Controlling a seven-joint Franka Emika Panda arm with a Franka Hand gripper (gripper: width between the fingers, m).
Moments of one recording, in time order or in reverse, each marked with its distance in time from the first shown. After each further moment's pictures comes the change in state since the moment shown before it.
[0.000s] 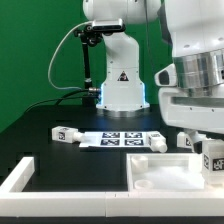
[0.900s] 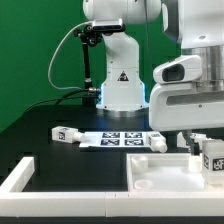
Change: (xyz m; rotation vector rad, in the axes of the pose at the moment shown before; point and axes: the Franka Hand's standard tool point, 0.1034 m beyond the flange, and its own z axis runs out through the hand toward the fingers) arm 0.003 -0.007 -0.005 -0.078 0.051 -0.693
